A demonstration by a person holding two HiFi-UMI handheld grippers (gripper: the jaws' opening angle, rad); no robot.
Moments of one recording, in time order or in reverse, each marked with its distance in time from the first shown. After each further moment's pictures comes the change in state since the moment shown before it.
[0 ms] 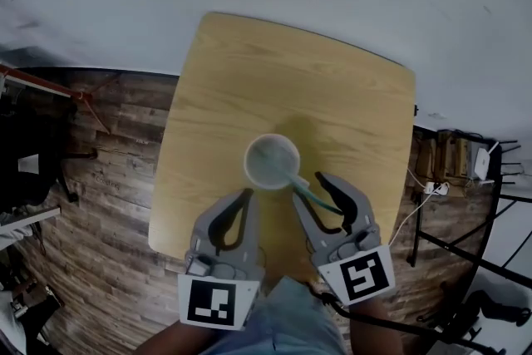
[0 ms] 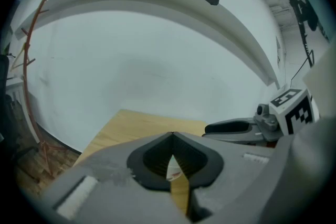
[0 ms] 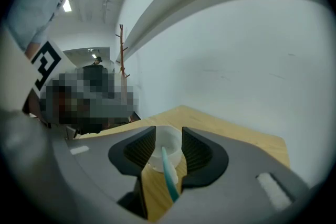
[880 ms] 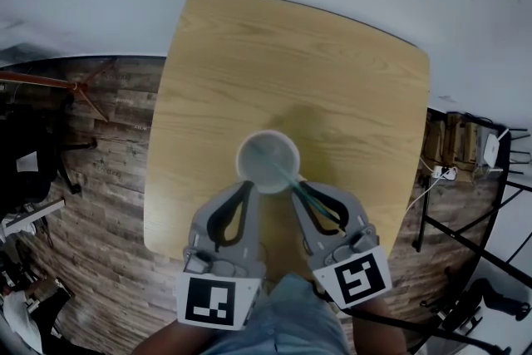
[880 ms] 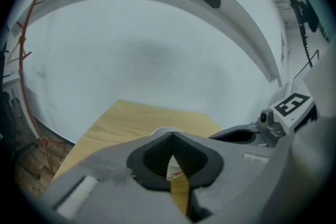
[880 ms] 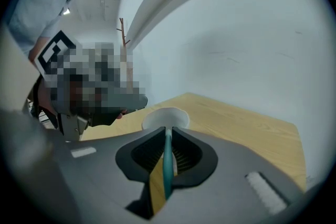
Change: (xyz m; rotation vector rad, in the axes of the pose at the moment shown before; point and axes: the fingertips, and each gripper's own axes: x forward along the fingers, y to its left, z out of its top) left arm 0.032 0.004 -0.023 -0.008 0.085 -0.003; right arm 0.018 0.005 -0.046 0.038 0.107 0.086
